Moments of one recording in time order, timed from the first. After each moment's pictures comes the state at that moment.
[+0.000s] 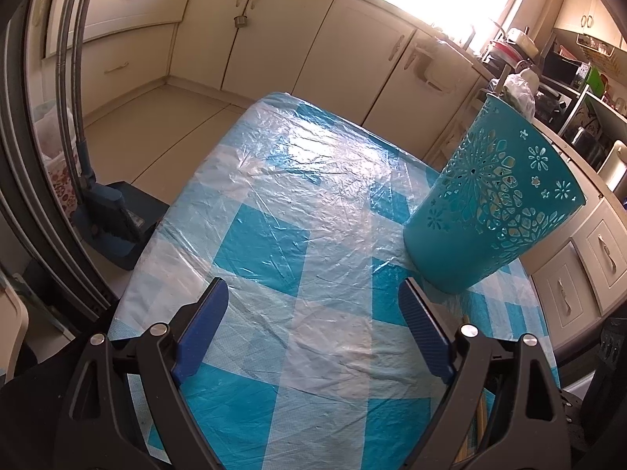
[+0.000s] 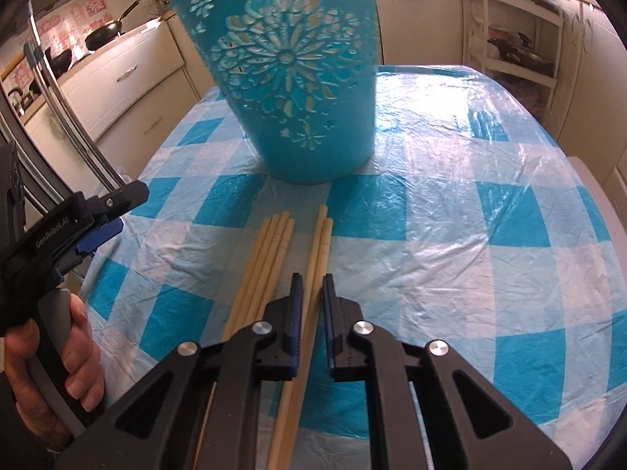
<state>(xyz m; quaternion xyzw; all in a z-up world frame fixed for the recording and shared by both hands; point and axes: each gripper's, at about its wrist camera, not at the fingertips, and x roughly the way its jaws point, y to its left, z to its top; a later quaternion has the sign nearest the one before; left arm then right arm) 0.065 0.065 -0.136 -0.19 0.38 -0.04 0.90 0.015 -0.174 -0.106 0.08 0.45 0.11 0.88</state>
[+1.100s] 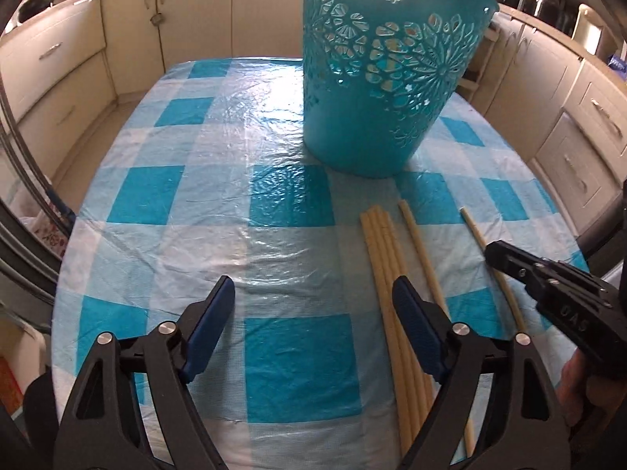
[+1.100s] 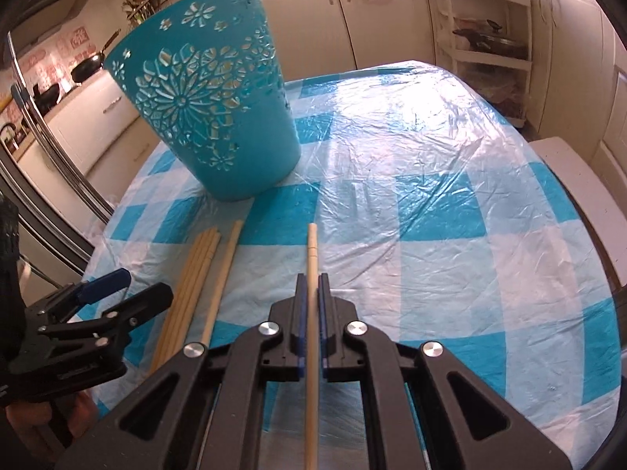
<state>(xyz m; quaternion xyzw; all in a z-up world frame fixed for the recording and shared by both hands) 0.041 -0.042 -0.143 -0.01 0.46 -0.09 0.88 0.012 -0.233 -0.112 0.12 0.43 0.09 0.89</state>
